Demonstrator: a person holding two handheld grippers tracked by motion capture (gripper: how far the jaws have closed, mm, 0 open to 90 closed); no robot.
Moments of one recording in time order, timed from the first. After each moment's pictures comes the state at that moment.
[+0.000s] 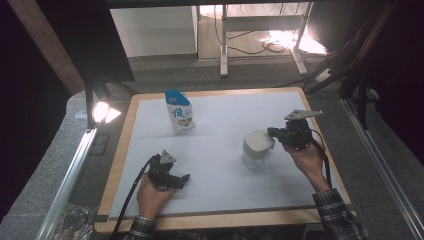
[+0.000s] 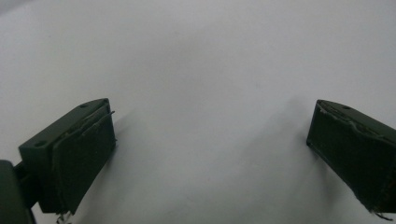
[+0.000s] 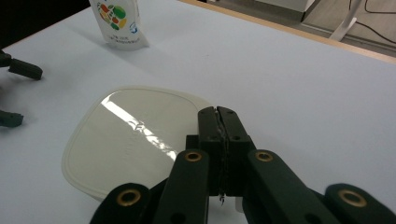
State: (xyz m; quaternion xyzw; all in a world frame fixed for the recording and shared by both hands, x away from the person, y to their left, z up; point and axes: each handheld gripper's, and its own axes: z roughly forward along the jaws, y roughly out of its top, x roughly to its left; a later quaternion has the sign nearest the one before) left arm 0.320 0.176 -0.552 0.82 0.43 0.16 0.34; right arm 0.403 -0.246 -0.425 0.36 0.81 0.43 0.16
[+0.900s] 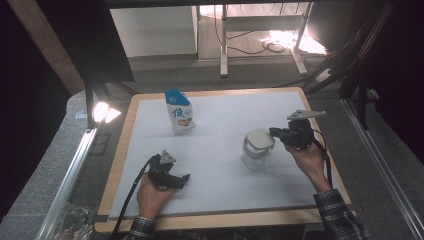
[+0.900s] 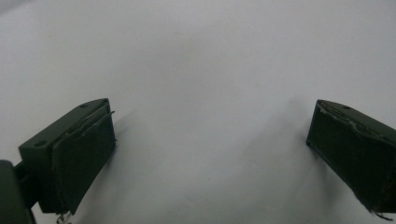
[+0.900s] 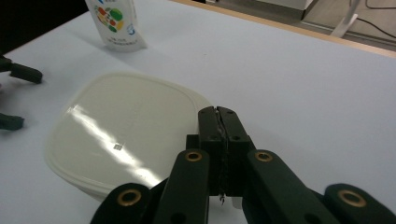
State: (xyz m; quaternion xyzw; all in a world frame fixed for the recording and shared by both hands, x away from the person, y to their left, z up) left arm 0.319 0.176 -0.552 0.82 0.43 0.16 0.34; right arm 0.404 -0.252 -0.427 0.37 0.81 0.43 0.16
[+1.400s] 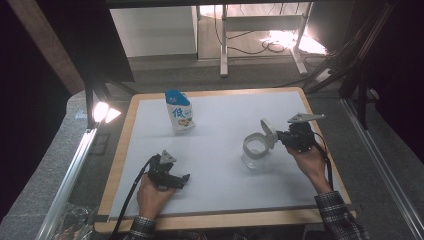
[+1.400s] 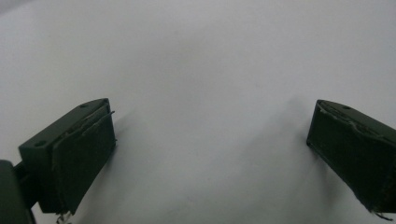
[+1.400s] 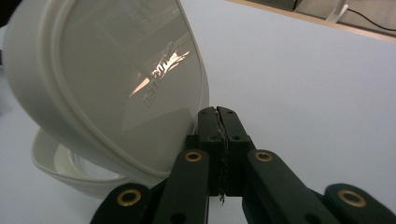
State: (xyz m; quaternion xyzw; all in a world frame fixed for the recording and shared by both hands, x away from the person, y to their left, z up) left arm 0.319 0.175 -0.552 0.82 0.43 0.16 0.34; right arm 0.406 -0.260 -0.442 0.37 0.81 0.41 0.16
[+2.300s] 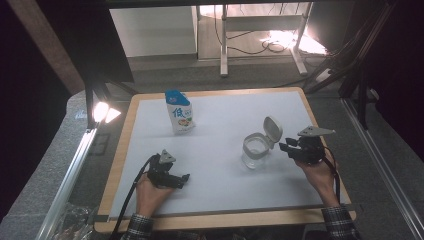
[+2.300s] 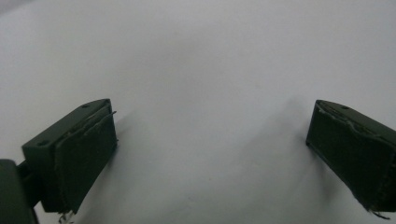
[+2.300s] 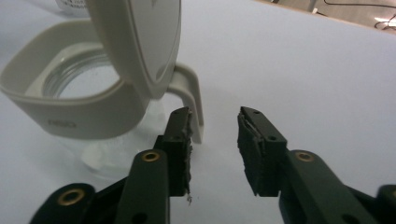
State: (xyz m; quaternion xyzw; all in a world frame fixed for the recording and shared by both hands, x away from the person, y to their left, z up) left arm 0.320 0.177 -0.551 0.83 0.42 0.15 0.34; right arm 0.376 -0.287 -0.465 0.39 0.80 0.40 0.21
